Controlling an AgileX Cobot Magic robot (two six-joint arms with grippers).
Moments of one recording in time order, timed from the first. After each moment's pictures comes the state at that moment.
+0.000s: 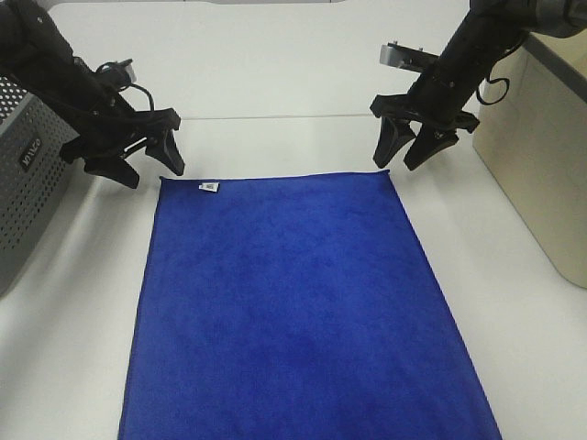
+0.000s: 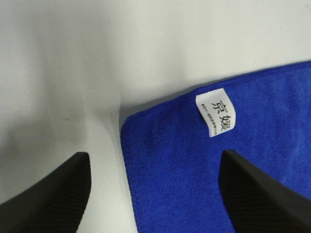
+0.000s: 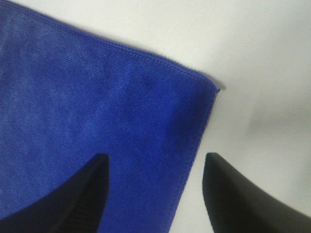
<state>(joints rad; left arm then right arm) -0.10 2.33 -1.76 -0.49 0.85 0.18 0.12 2.46 -2.11 0.36 1.21 -0.33</state>
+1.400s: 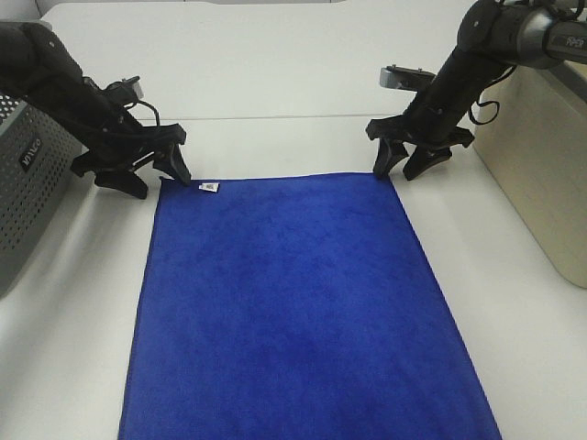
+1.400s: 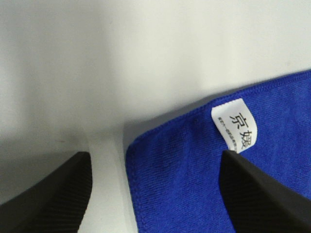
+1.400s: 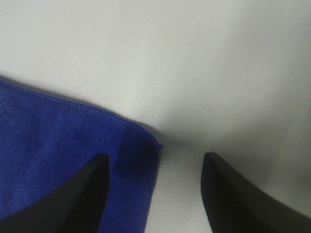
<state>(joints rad) -0.10 2.39 -1.77 -0.54 0.81 0.23 0.12 2.55 -2.11 0.31 1.03 -0.30</state>
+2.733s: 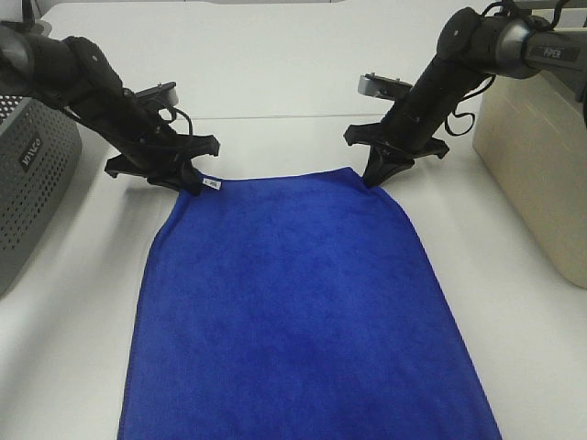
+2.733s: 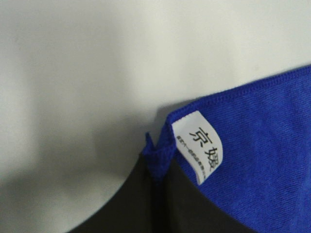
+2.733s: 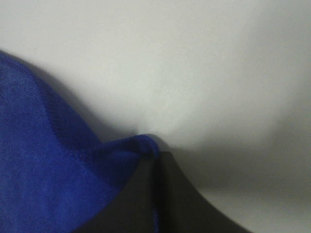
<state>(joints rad) -0.19 2.41 -1.77 -0.53 0.71 0.24 0.15 2.57 -2.12 0.39 1.04 -0.31</state>
